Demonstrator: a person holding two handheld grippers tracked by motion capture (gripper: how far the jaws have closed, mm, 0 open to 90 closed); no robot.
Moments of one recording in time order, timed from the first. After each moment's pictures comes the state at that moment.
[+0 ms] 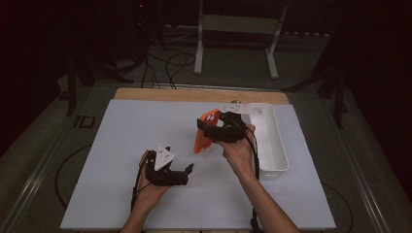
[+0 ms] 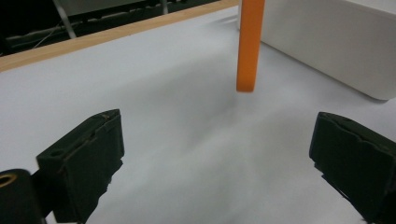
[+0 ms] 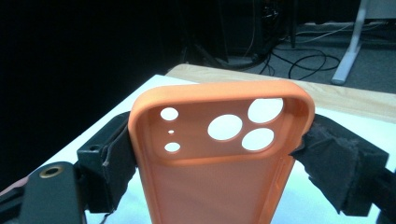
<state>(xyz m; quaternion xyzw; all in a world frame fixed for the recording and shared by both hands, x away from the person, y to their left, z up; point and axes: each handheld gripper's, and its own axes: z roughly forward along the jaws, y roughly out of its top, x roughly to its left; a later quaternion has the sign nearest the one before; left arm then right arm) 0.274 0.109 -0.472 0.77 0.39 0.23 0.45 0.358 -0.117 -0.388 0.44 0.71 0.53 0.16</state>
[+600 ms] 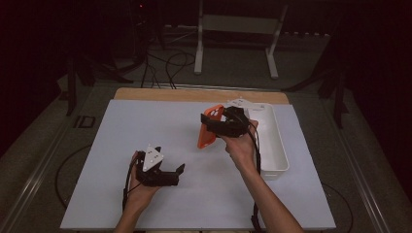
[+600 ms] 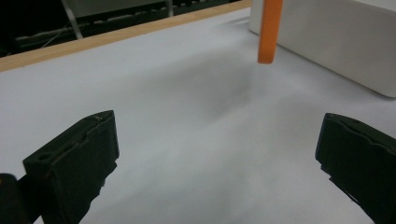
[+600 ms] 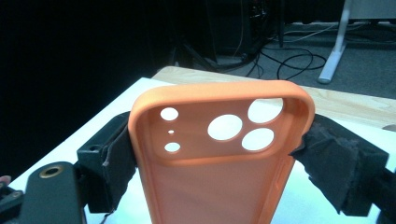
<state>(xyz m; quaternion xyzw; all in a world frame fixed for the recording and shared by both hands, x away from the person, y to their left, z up) 0.272 0.135 -0.475 0.76 0.39 0.23 0.46 0.371 -0.124 -0.384 0.45 0.71 0.52 0.17</state>
